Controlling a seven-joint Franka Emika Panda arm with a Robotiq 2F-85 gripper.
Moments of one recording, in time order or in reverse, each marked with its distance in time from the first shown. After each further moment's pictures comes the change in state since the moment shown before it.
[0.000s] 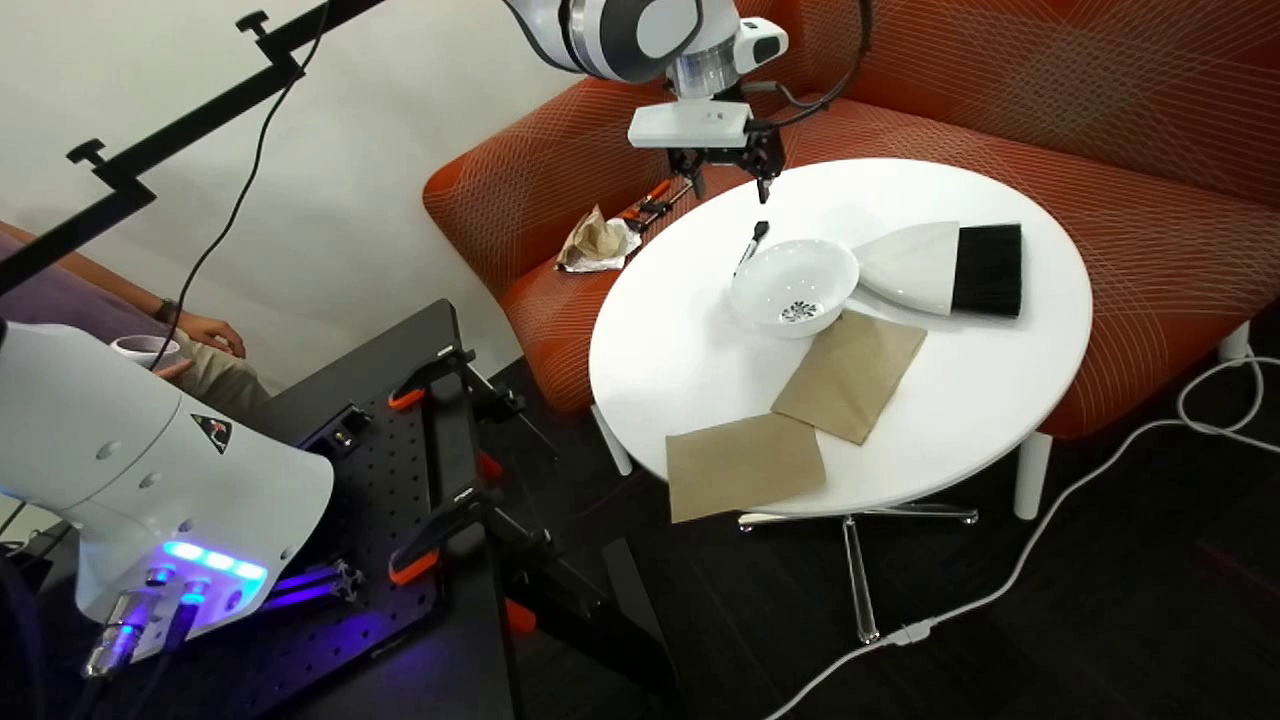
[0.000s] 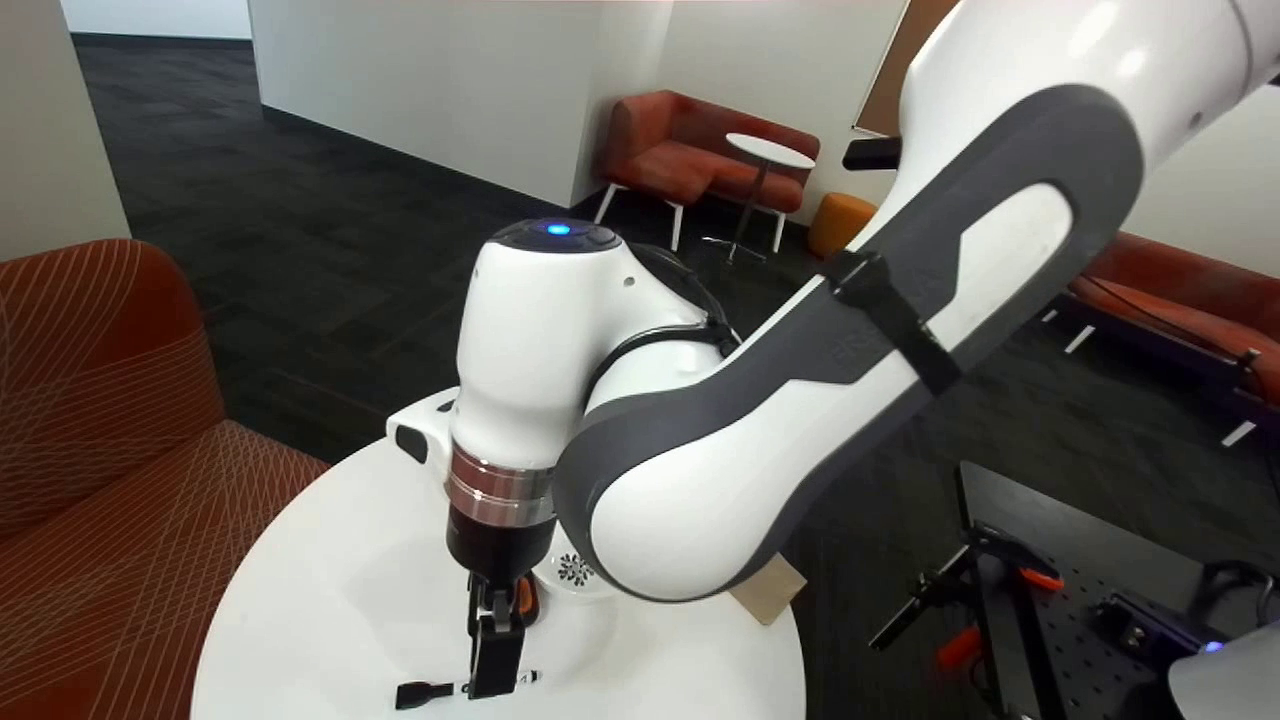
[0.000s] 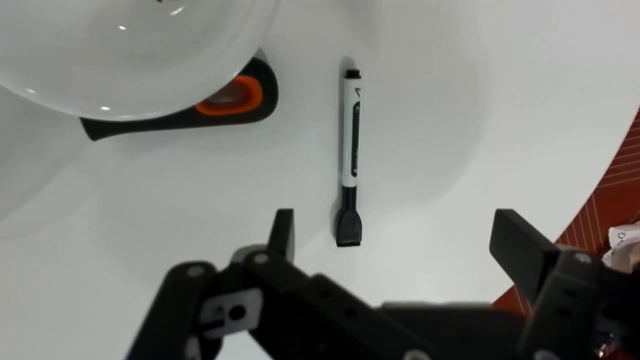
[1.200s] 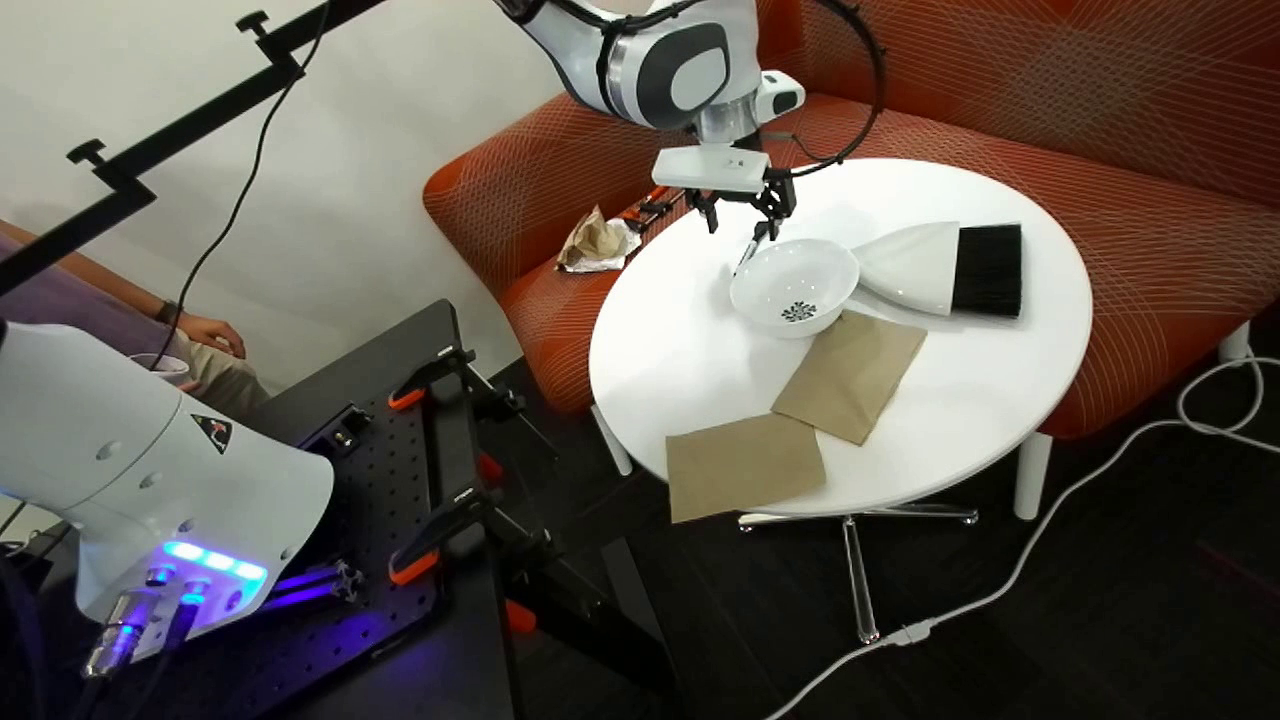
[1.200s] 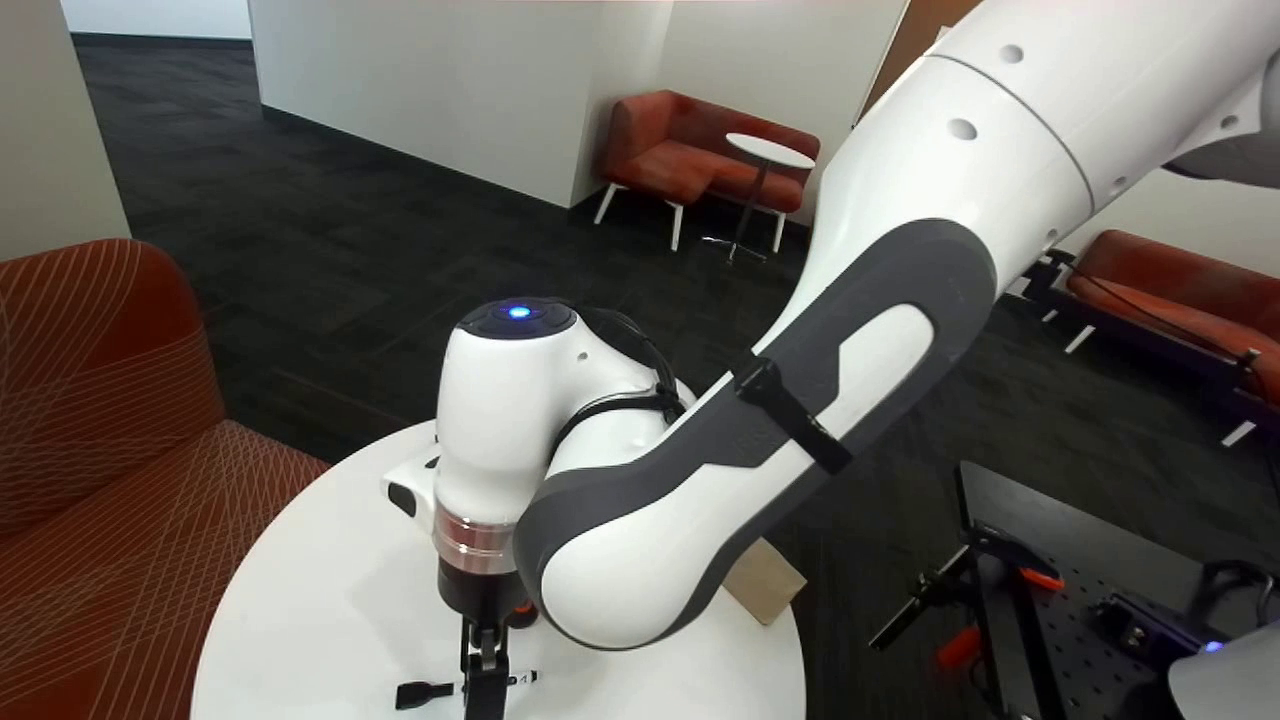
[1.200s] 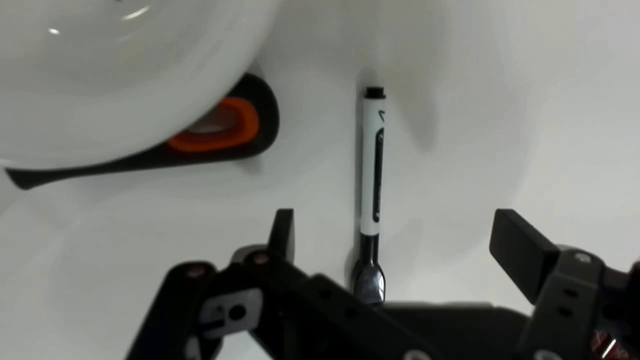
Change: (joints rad) arm -0.003 0.161 0.000 0.138 -0.018 -0.029 0.000
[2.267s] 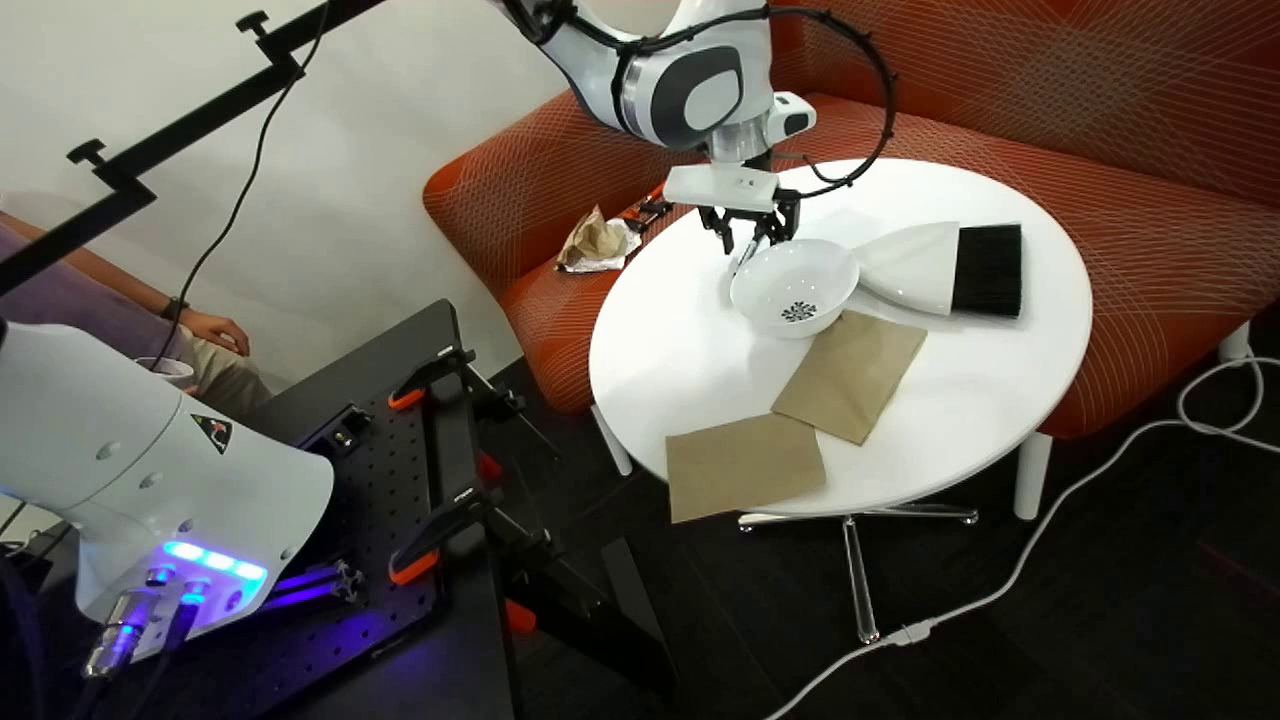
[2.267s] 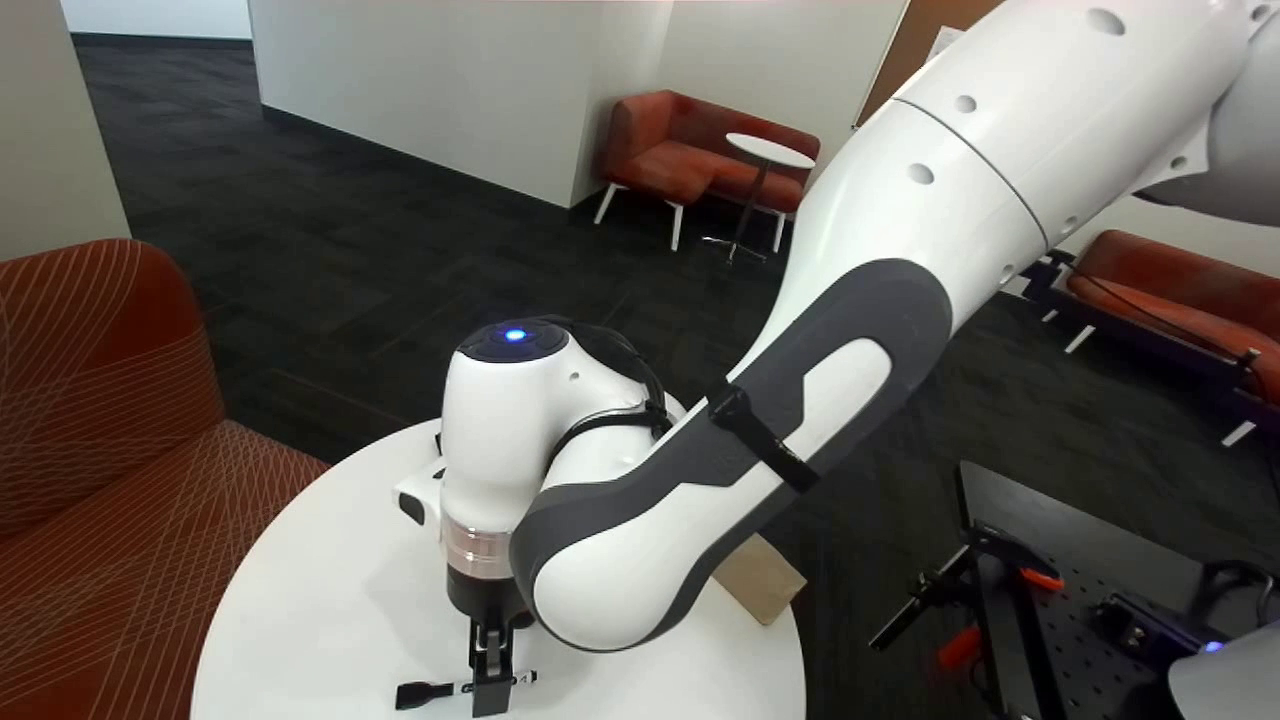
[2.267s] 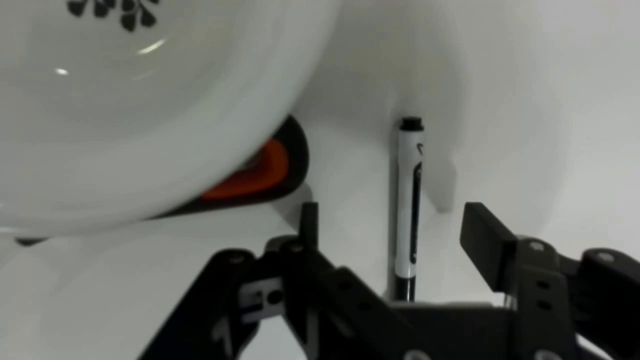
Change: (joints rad) arm 0.001 0.056 -0.020 0.048 -0.001 -0.015 0.004
